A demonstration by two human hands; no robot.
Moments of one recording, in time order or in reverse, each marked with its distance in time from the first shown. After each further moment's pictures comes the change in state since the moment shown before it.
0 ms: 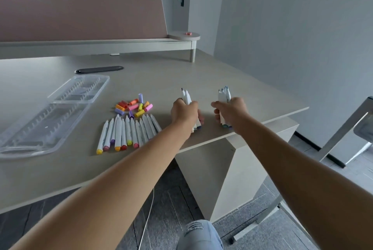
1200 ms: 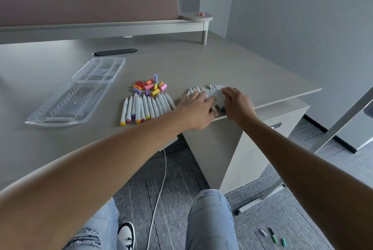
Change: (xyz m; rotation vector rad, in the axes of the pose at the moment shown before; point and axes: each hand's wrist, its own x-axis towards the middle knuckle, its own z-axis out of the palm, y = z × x) left_hand -0.038 -0.009 -0.049 1.476 -0.511 0.569; right_hand -0.036 0.039 0.001 -0.651 0.006 -0.523
